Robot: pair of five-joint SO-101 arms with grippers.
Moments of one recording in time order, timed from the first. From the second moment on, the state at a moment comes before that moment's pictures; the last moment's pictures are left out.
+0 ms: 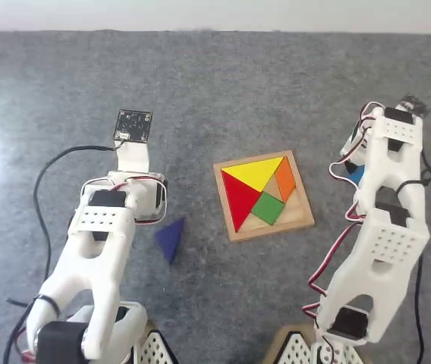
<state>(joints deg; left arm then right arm) -3.6 -23.5 58.1 38.8 2.3 12.1 37.3 -16.9 72.6 -26.7</state>
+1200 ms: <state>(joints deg) -4.1 -23.5 58.1 38.8 2.3 -6.1 22.0 -27.8 93.2 47.7</state>
